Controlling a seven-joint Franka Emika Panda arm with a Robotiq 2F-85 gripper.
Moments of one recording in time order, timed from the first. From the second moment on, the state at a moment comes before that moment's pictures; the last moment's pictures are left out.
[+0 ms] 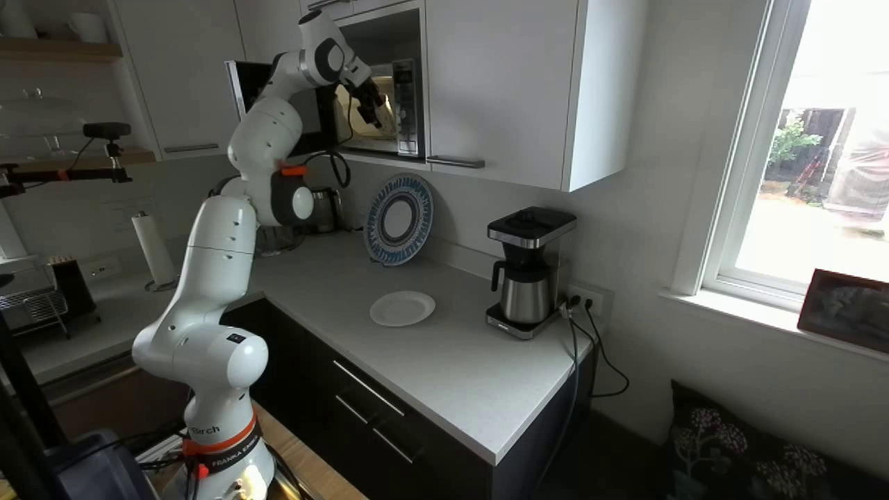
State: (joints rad) arm 0.38 0.49 -0.01 -0.45 -0.20 1.70 1.38
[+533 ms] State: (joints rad) arm 0.40 0.51 -0.03 -0.45 -0.24 1.80 1.25
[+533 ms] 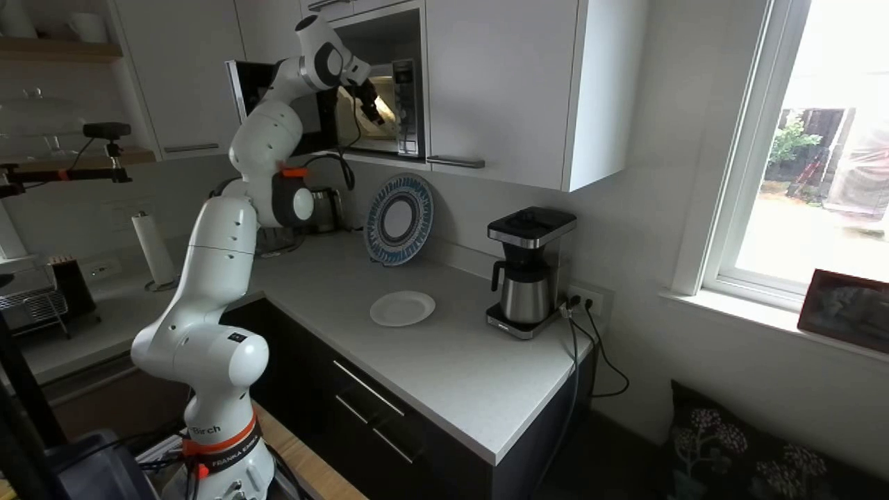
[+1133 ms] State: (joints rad) arm 0.40 0.53 -0.07 -0.45 -0.26 1.82 1.26
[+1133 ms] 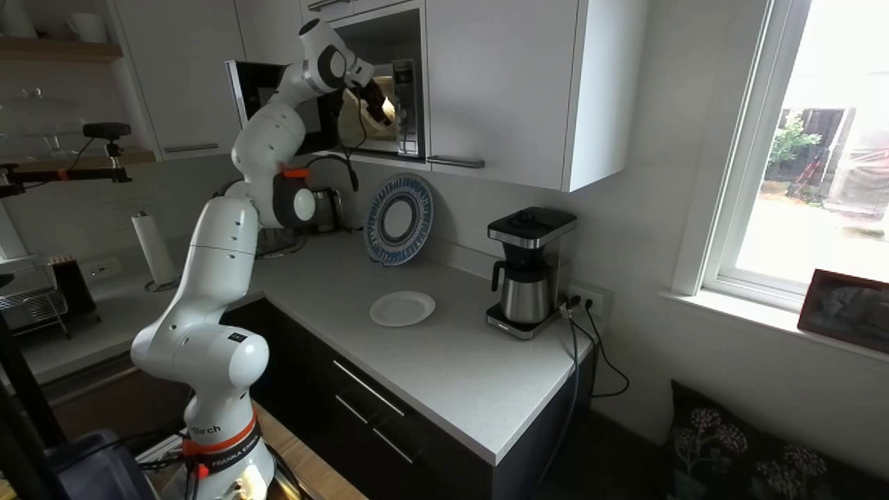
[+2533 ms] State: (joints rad) arm 0.40 0.55 -0.10 -0.45 -0.26 1.89 1.46
